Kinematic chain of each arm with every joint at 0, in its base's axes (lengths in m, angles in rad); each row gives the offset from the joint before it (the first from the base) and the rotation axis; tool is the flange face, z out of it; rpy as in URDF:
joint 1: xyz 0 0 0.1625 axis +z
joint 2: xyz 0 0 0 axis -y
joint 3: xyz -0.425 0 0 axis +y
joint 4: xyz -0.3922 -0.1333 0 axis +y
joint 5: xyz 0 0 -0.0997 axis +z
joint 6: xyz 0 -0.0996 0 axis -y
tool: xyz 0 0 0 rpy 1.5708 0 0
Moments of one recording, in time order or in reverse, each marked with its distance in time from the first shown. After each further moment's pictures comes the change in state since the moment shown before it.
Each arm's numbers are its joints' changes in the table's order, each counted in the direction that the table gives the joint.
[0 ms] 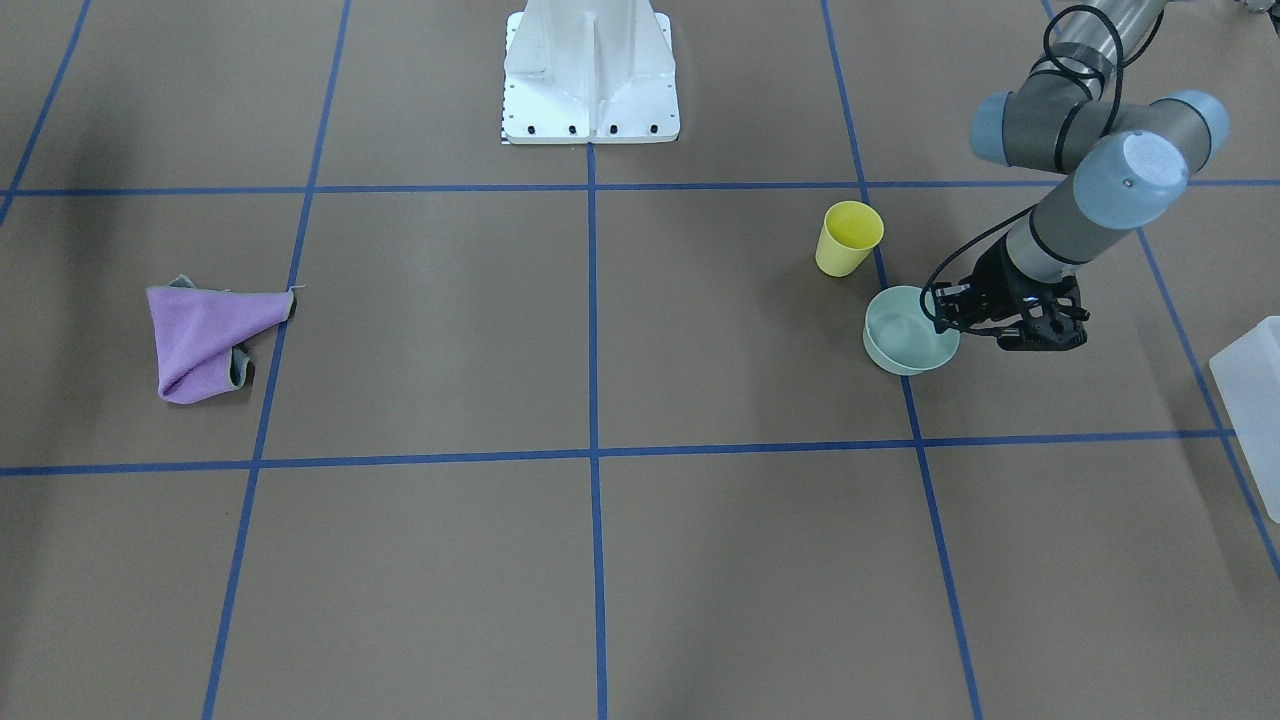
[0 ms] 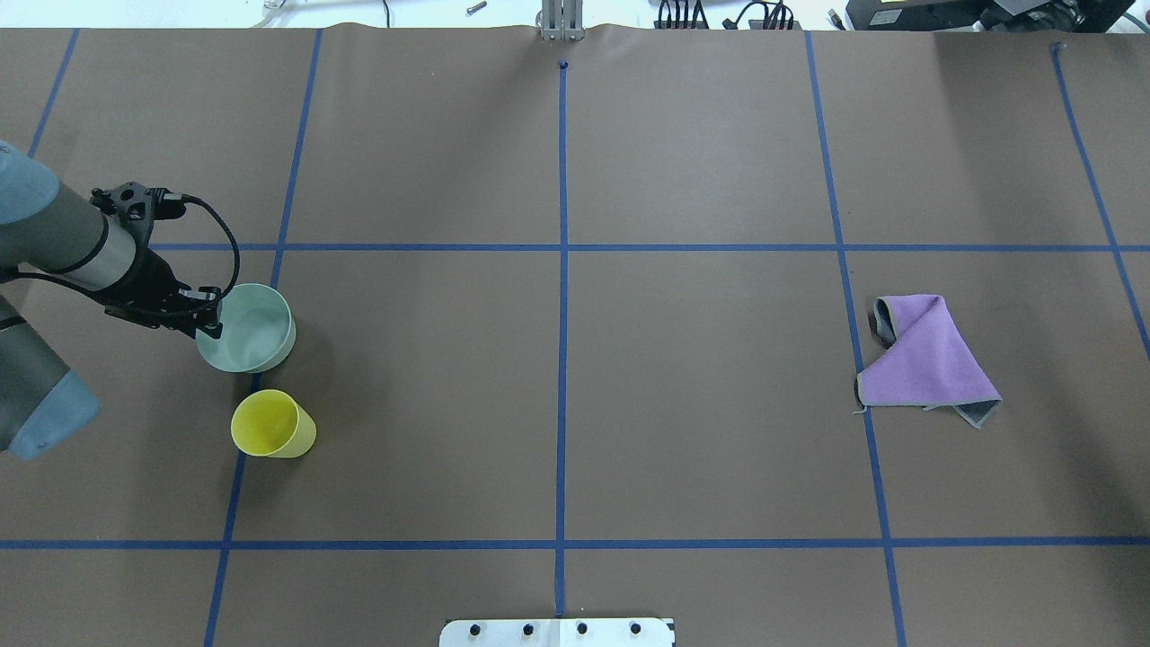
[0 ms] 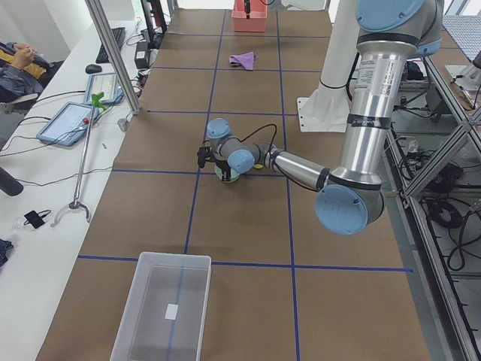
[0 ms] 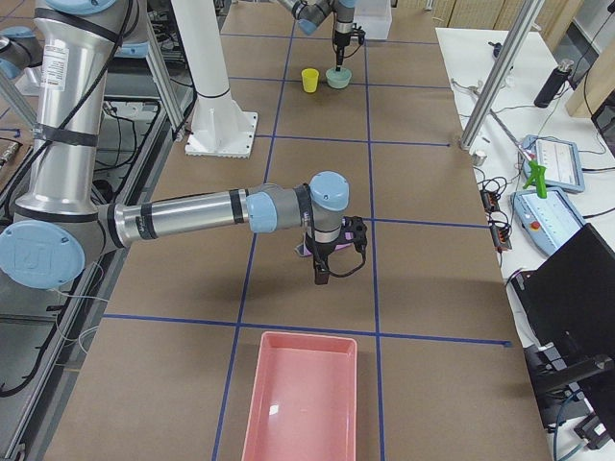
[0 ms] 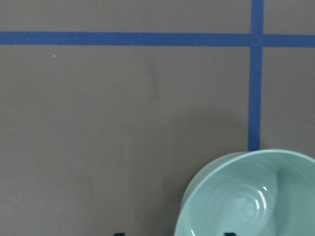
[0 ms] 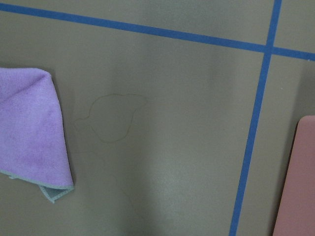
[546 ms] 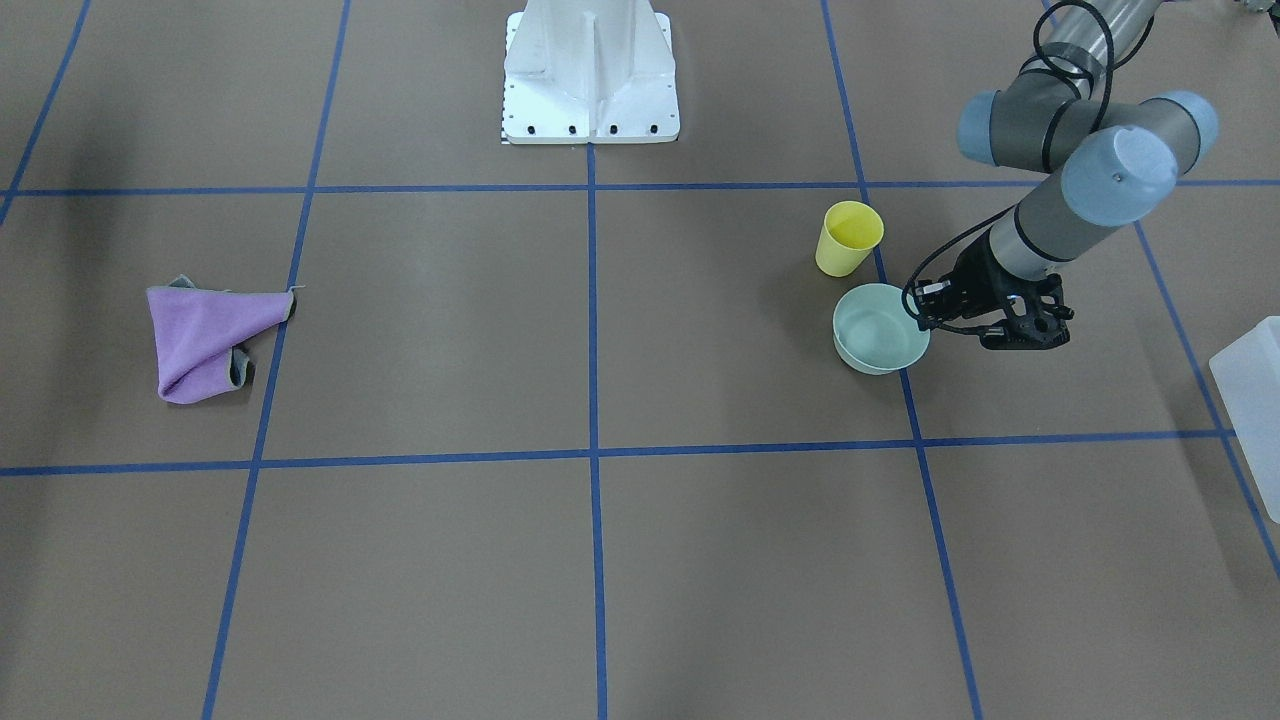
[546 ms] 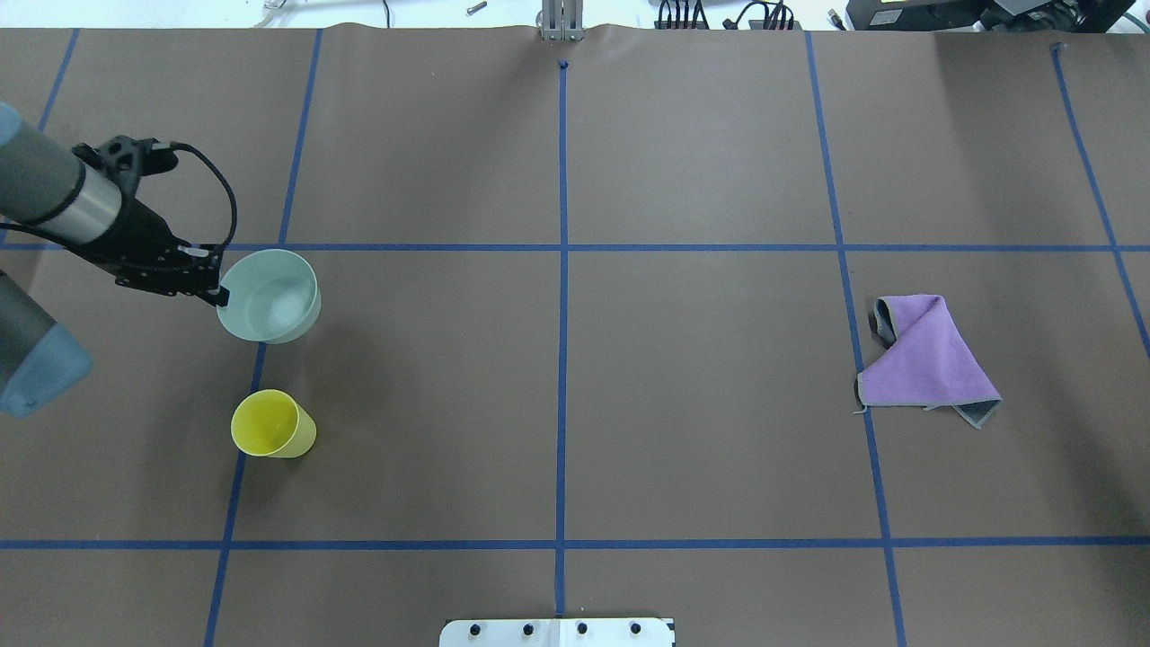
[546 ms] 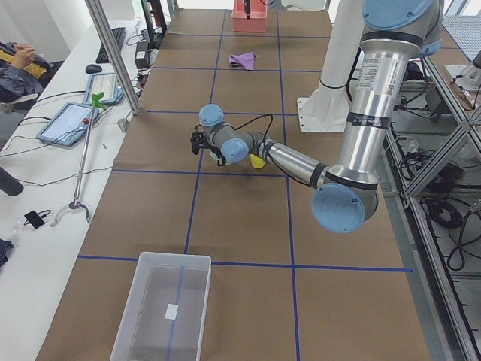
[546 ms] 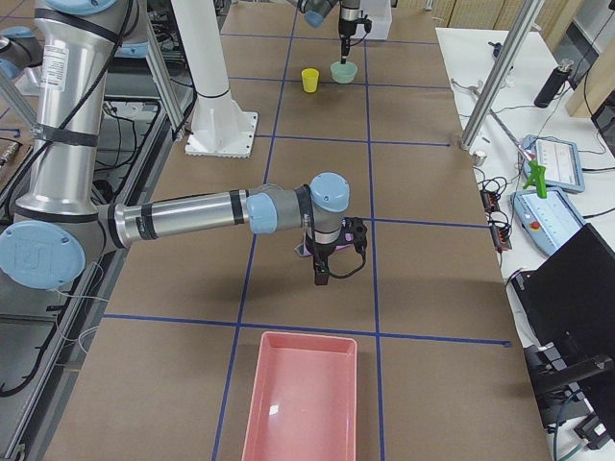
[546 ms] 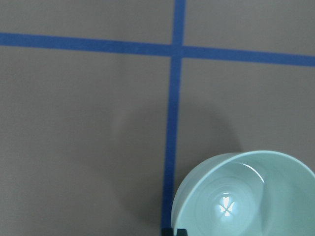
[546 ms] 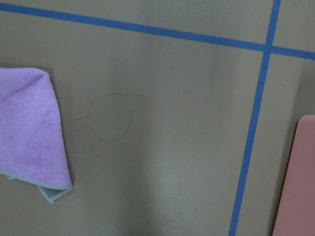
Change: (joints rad) left arm -0.151 -0.027 0.057 -0.003 0.184 -0.039; right arm 0.000 0.001 0.004 0.000 0.000 0.000
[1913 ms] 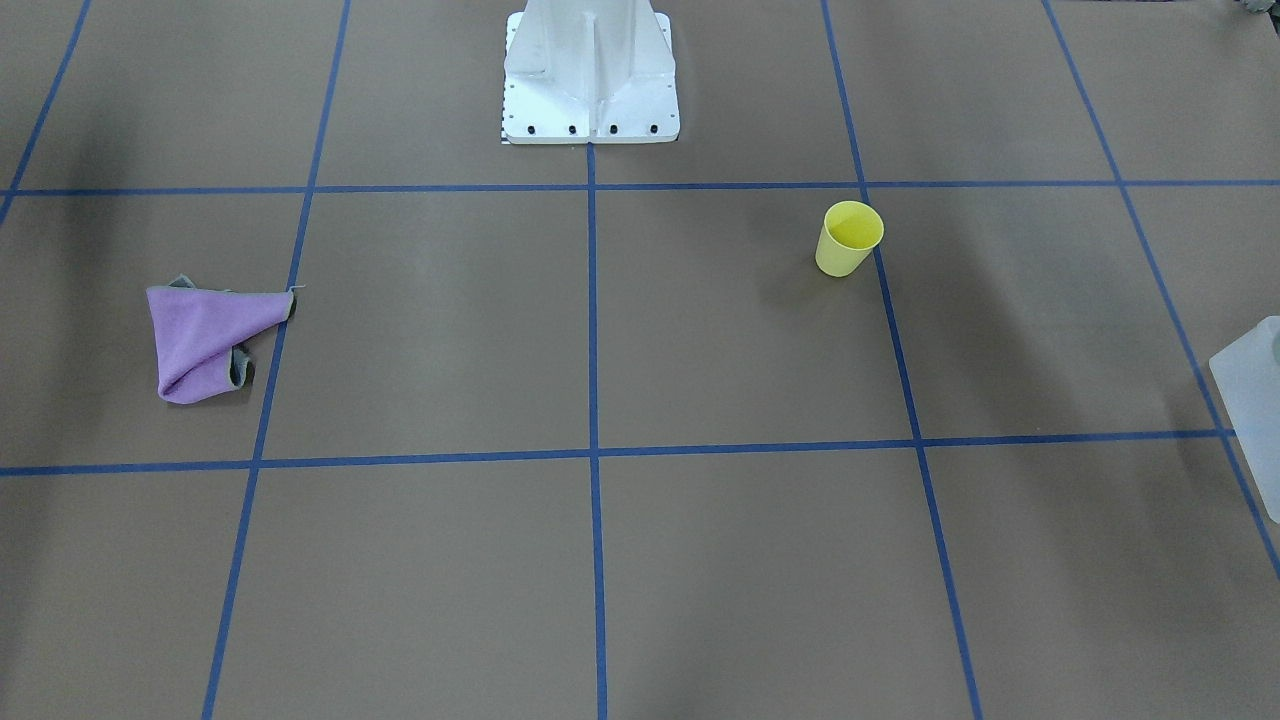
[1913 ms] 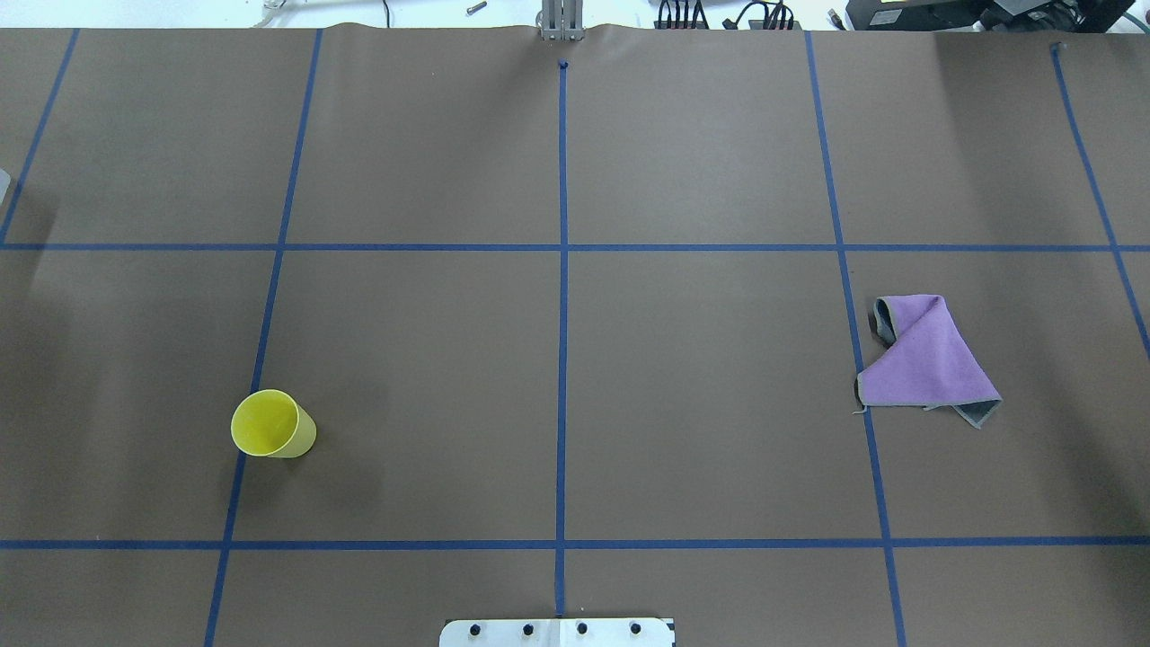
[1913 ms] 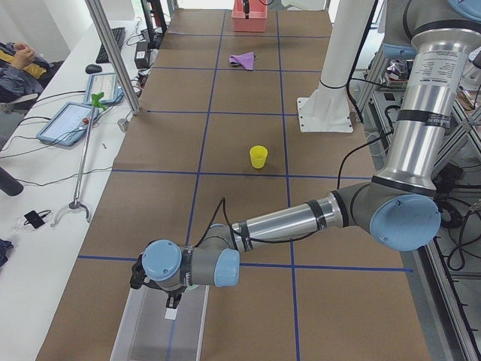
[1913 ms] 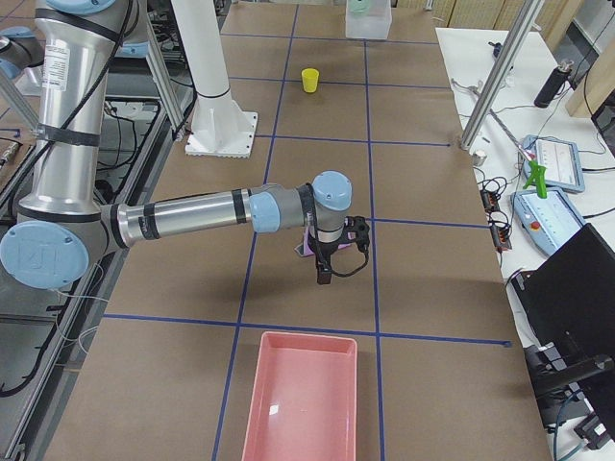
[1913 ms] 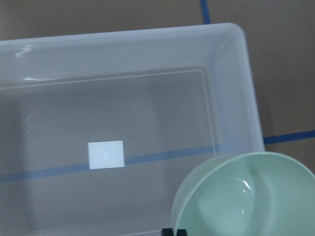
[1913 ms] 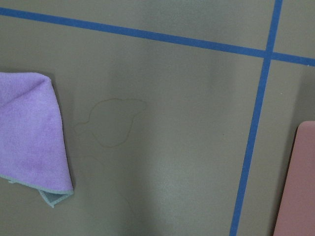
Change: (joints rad) left arm -0.632 -0.021 -0.682 -0.023 0.001 1.109; right arm 0.000 0.012 0.008 -0.001 0.003 0.000
